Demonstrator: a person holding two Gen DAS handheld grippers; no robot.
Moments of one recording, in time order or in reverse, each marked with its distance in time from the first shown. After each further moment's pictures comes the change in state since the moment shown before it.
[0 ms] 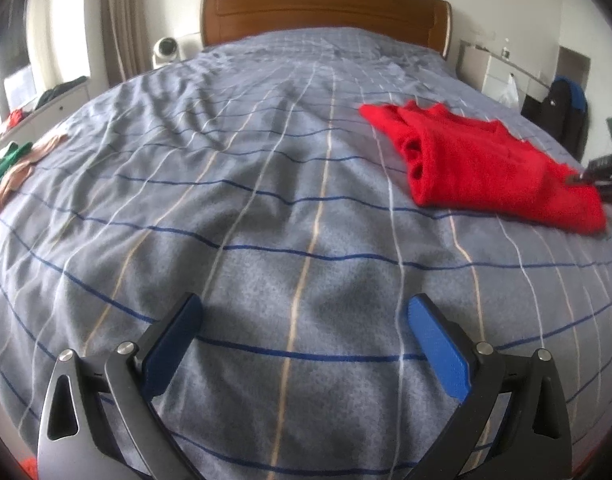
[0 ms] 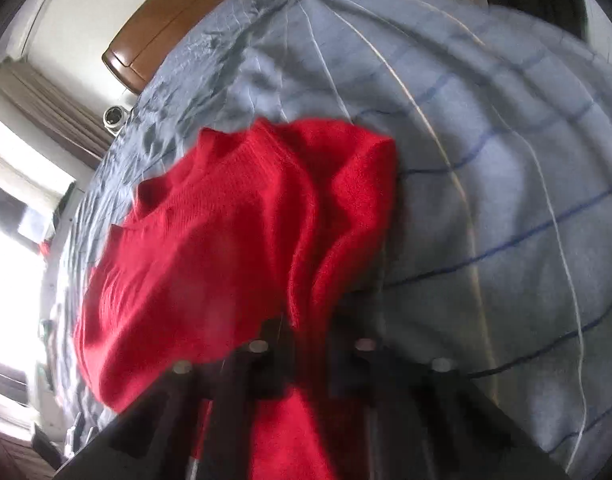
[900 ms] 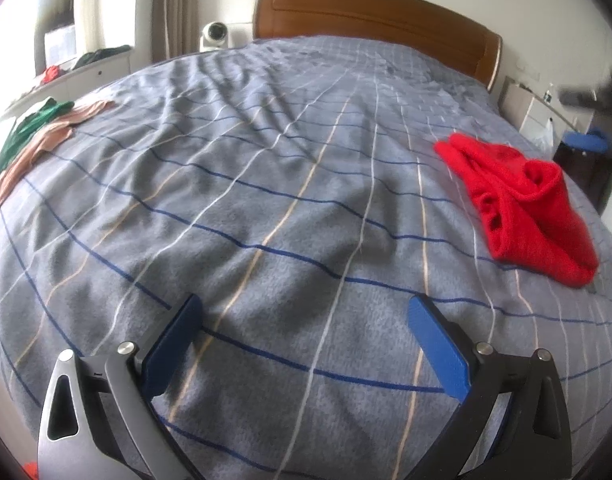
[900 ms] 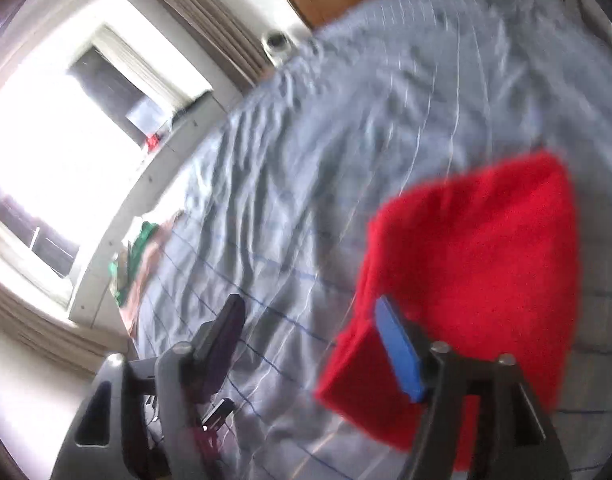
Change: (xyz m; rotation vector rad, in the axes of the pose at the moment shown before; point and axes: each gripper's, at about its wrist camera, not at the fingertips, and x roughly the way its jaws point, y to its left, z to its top) left arm 0.002 0.057 0.010 -0.166 -0.014 0.045; right arm -0.027 0.259 -0.050 -0.421 0.027 0.335
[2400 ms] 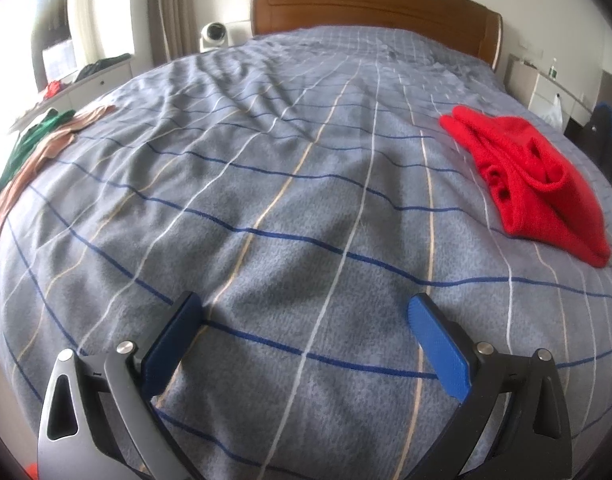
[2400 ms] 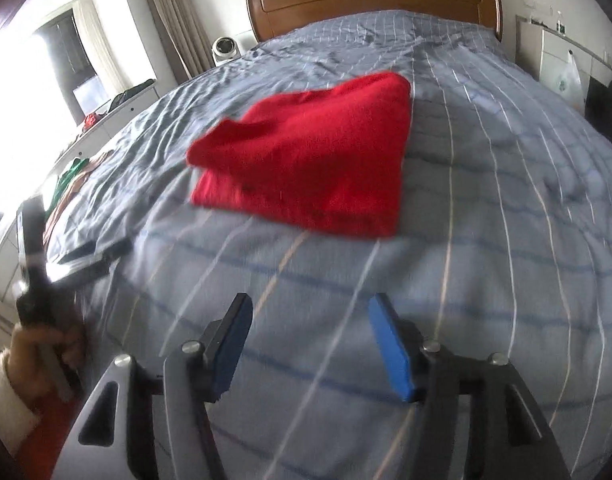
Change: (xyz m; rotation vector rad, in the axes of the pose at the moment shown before) left arm 0.004 -0.013 -0.015 0.072 0.018 0.067; right arm -0.048 -0.012 -0.212 -0.033 -0.013 -0.283
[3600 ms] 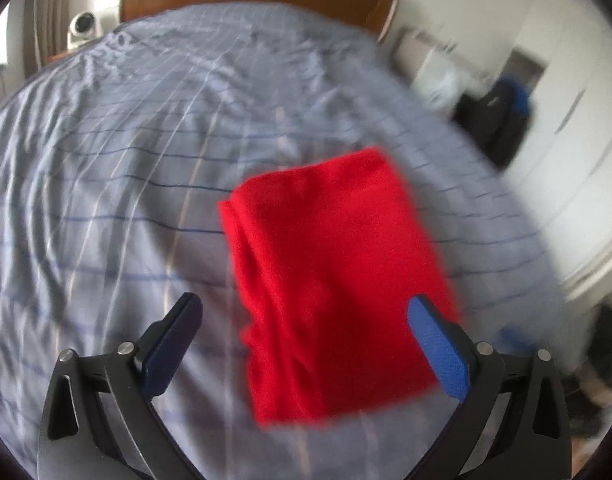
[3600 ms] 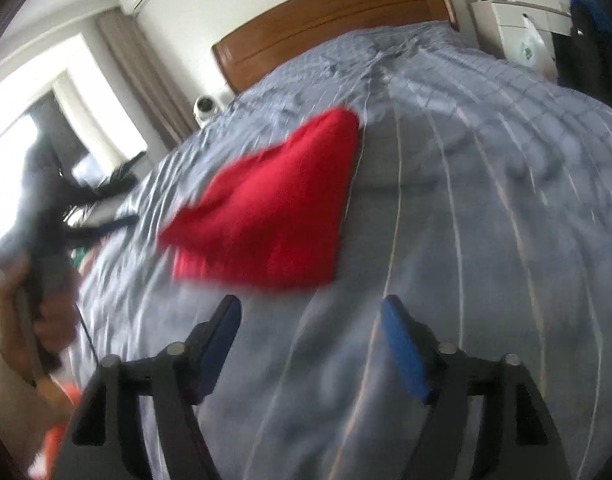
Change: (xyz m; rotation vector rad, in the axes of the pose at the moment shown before) left arm 0.039 -0.154 0.141 0.165 0.166 -0.372; right arm -0.006 -0.071 0.052 0.224 -0.179 0.094
